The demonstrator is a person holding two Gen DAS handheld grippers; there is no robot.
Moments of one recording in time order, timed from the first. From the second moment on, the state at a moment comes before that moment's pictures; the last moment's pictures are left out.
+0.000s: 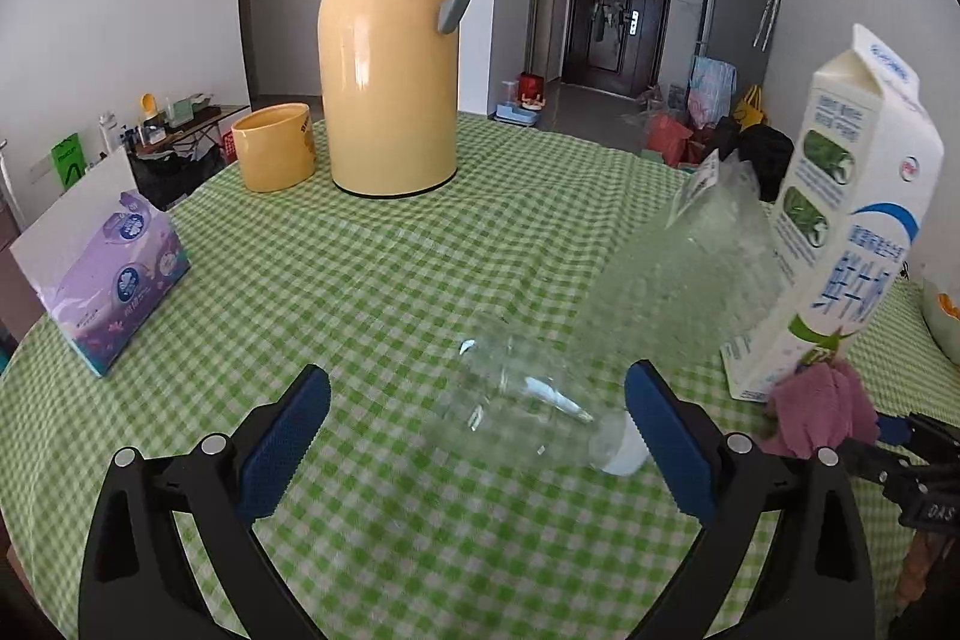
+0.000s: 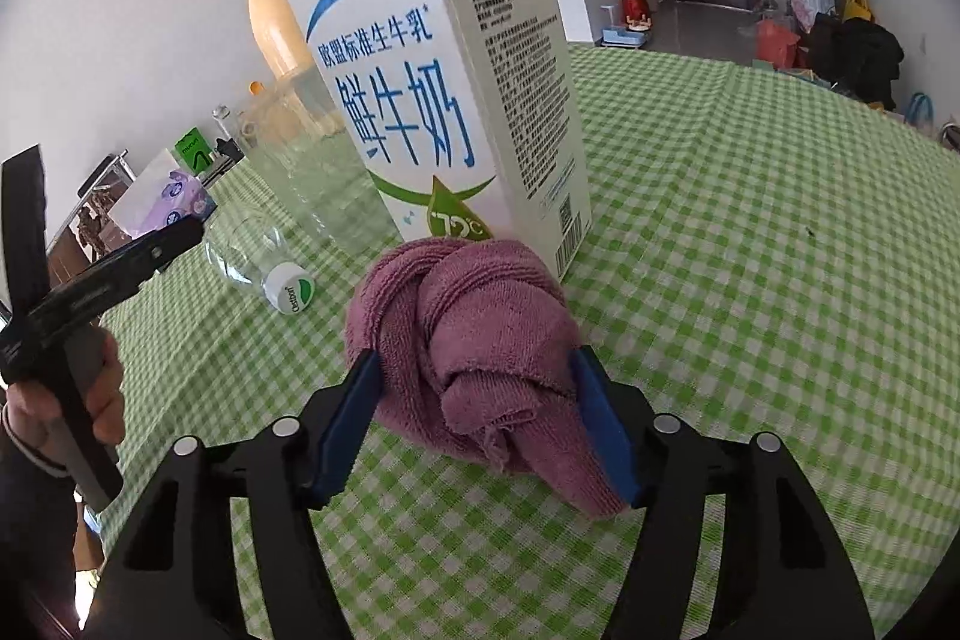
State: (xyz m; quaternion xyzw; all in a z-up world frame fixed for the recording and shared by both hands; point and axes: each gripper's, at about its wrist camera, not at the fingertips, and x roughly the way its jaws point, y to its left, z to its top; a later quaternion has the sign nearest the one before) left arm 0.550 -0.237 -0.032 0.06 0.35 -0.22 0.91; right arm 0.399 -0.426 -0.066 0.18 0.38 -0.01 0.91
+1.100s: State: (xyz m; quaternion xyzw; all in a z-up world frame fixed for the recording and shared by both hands) left arm 0.341 -0.172 0.101 0.02 0.29 -0.33 0.90; right arm 0.198 -0.414 0.054 0.14 0.27 -0.04 0.95
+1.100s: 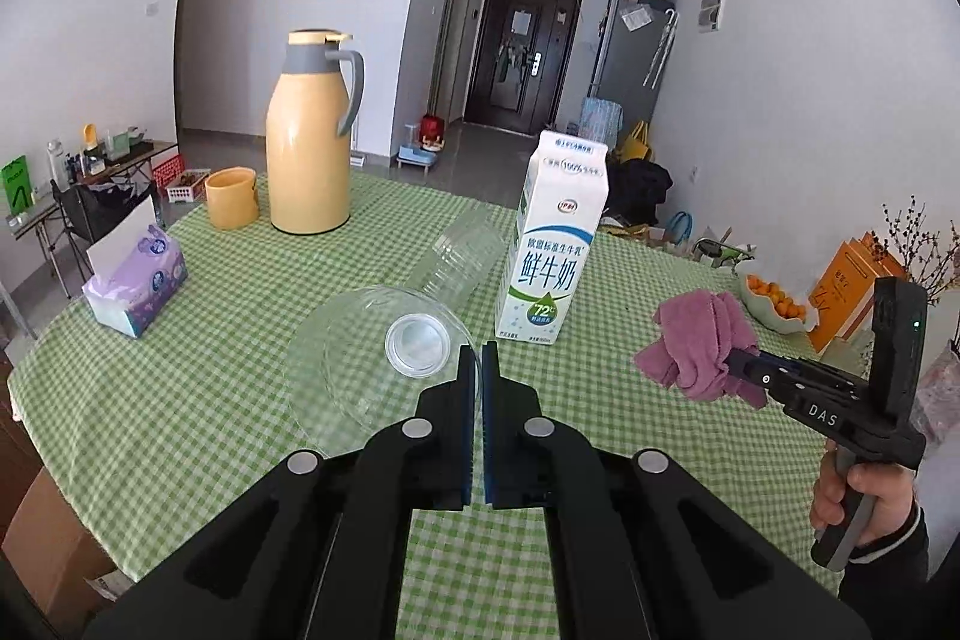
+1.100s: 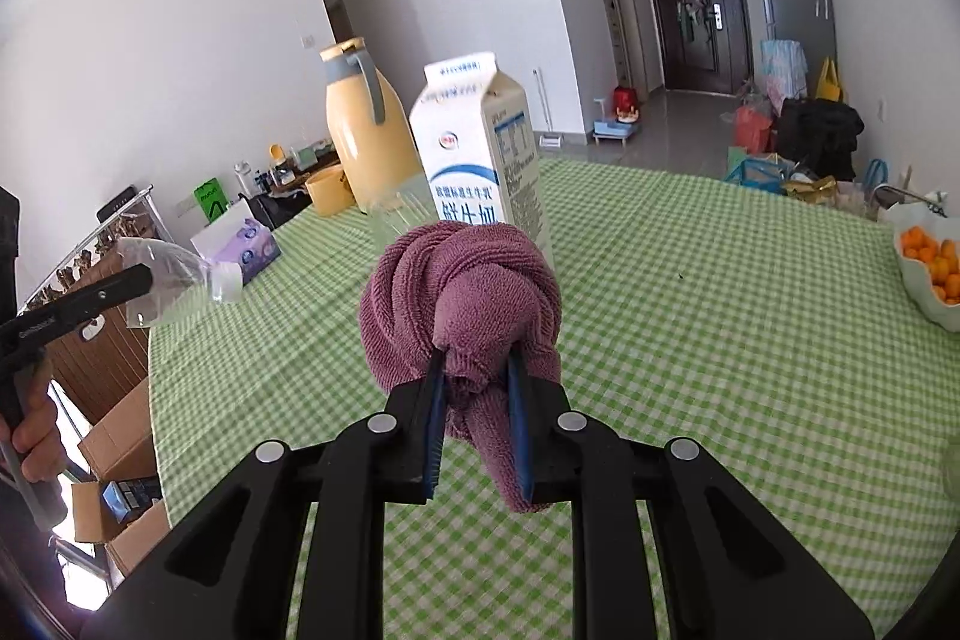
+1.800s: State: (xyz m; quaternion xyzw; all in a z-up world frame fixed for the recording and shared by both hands) left arm 0.287 -0.007 0.127 -0.01 0.25 -0.21 0.94; right arm 0.286 -0.235 0.076 0.06 0.29 0.11 0.95
